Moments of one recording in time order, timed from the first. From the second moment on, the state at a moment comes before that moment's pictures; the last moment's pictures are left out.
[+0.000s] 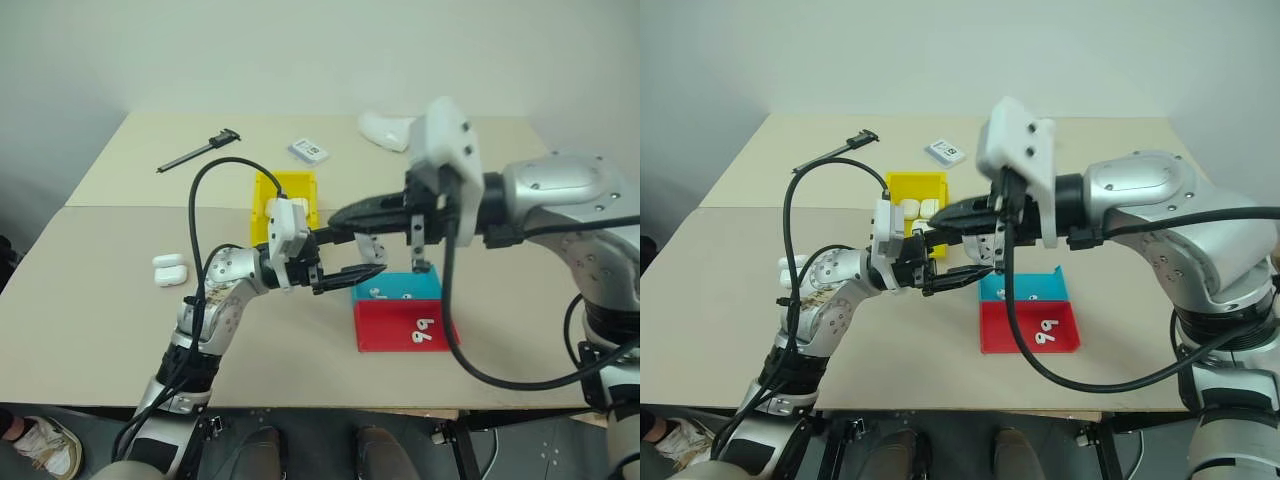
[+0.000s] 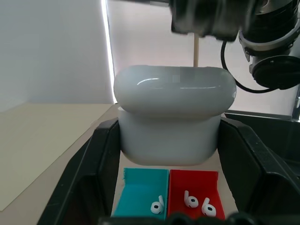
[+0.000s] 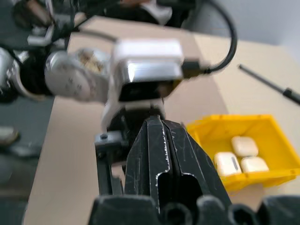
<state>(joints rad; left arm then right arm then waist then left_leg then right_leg) -0.55 0.29 -0.15 -0.09 -0.49 0.25 -1.02 -0.96 -0.85 0.21 -0.47 0.71 0.90 0.91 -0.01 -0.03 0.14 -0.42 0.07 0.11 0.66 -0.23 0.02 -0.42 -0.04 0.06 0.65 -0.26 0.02</state>
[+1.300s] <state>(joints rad) -0.54 0.20 0.01 0.08 -0.12 0.30 -0.26 -0.49 -0.68 0.08 -0.60 0.48 0.82 0.59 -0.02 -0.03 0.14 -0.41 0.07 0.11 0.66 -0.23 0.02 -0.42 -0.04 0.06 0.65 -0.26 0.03</state>
